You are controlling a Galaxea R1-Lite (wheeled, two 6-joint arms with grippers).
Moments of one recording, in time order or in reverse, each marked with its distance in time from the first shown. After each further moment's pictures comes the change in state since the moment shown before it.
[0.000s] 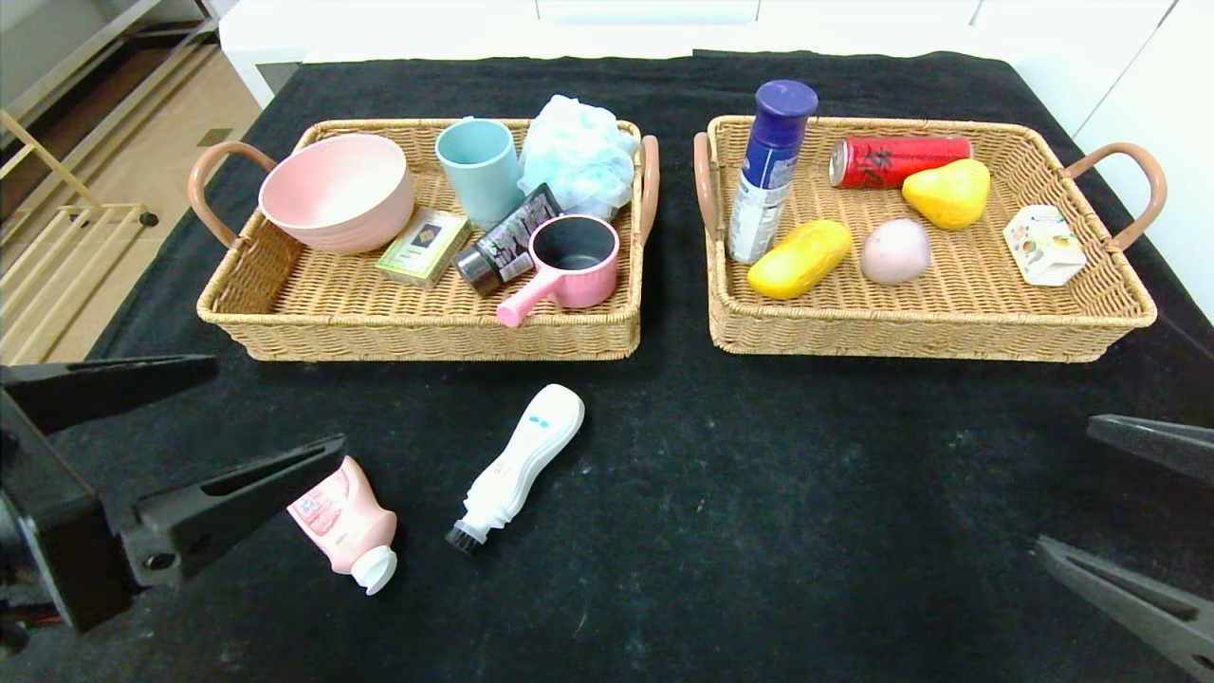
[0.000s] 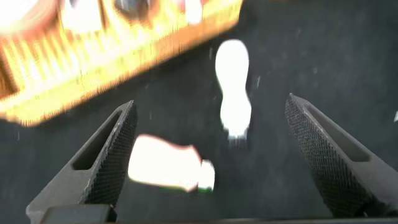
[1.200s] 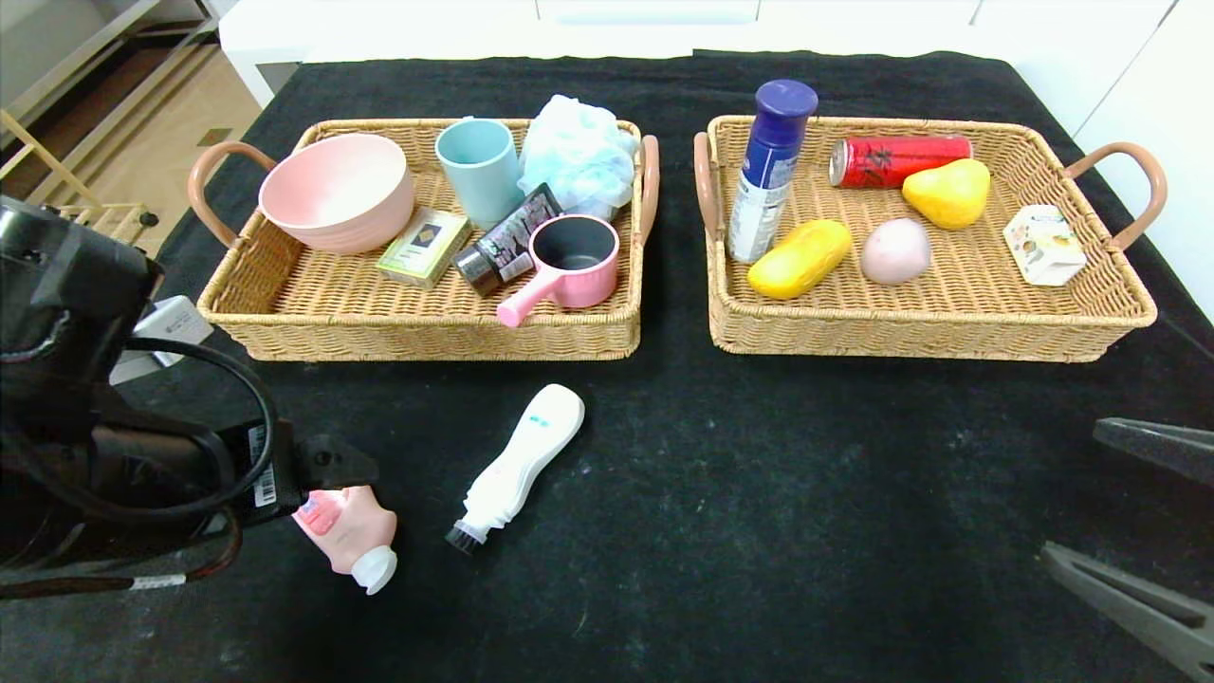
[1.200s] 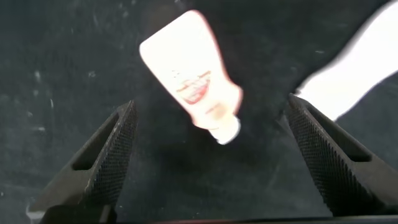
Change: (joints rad) left arm 0.127 0.362 -0.248 0.487 0.170 -0.767; right arm 0.000 -0.009 0.005 0.009 0.002 -0.001
